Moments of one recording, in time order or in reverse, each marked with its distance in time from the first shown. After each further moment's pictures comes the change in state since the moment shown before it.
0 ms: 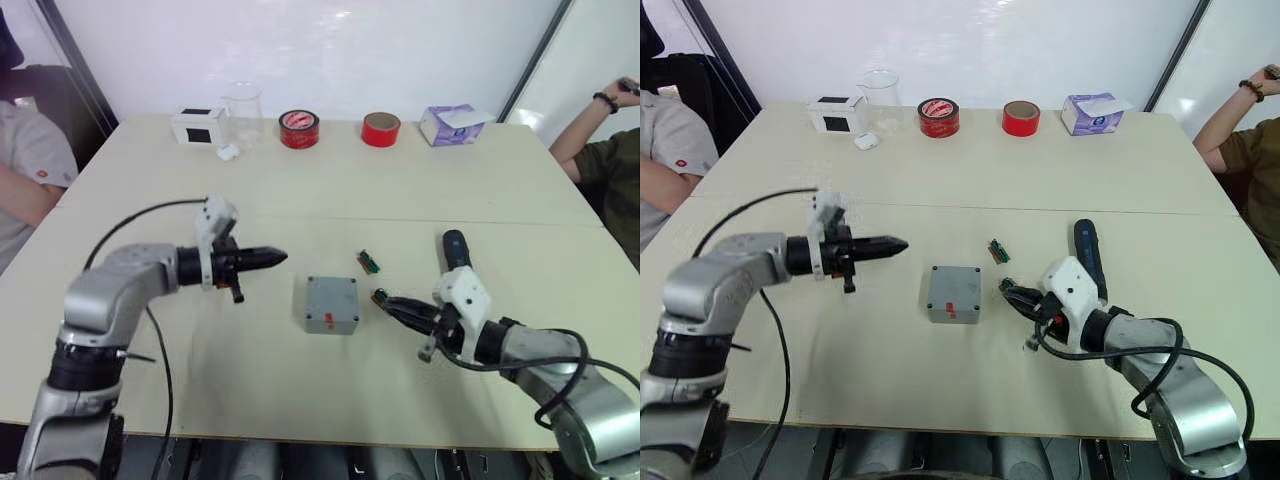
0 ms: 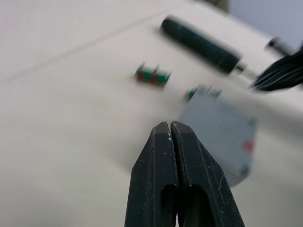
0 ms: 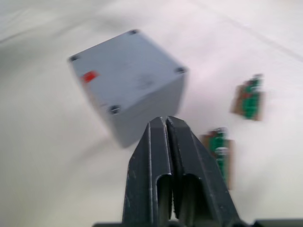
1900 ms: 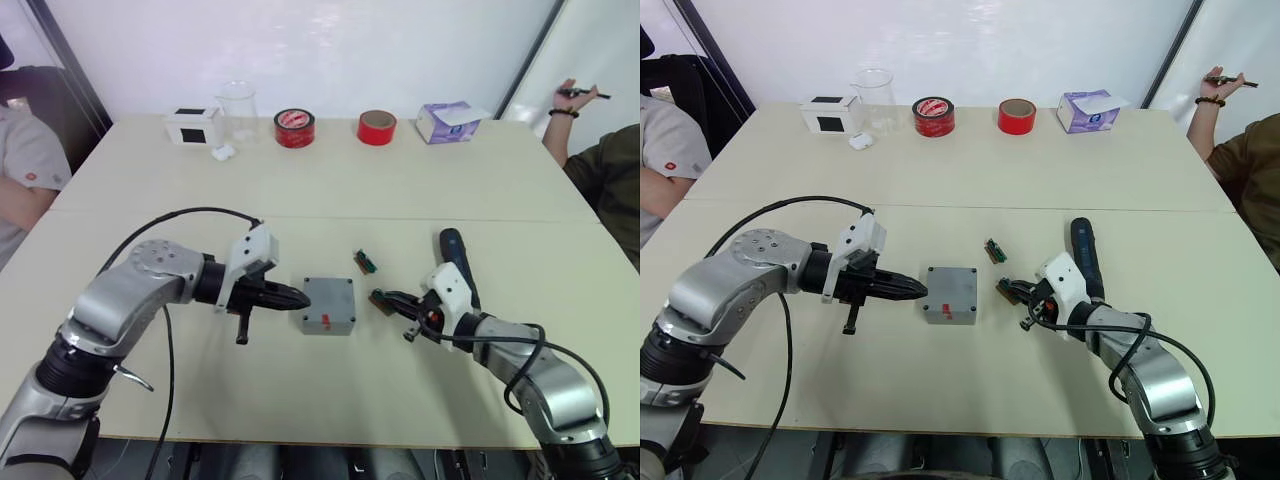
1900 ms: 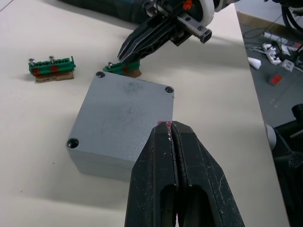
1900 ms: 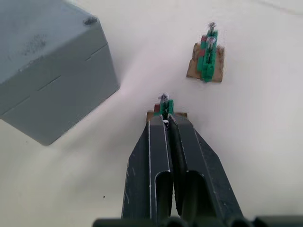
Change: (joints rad) left arm 0.028 0.136 -0.234 -0.147 0.047 -0.098 -0.117; right arm -0.076 0.032 0.098 0.256 0.013 -0.140 -0.118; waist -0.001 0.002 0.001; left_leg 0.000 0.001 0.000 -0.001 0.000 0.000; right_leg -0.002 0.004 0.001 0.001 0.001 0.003
